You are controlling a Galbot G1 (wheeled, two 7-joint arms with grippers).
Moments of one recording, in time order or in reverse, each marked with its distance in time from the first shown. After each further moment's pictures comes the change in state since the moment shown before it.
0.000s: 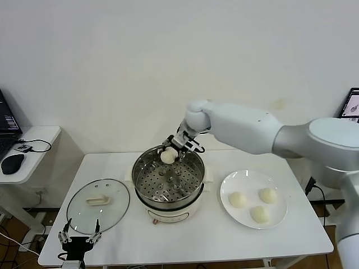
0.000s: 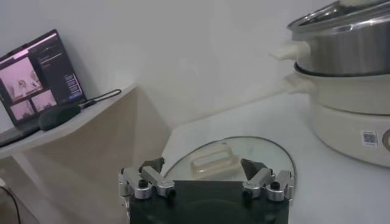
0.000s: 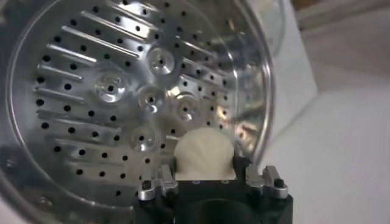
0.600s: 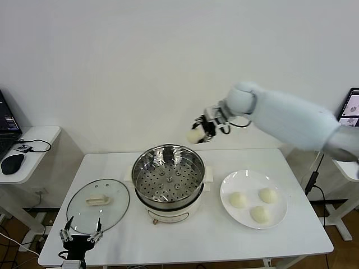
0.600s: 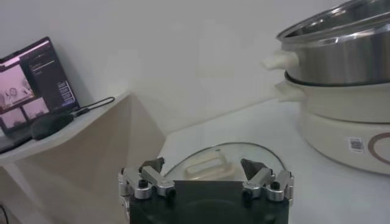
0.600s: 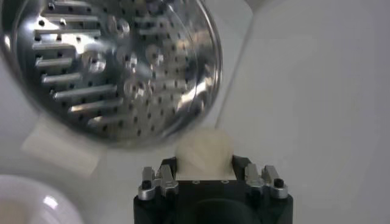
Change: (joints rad) left arm 0.007 0.011 0.003 -0.020 0.000 0.000 0.010; right arm 0.065 -0.196 0.078 0.142 0.263 -0.305 -0.043
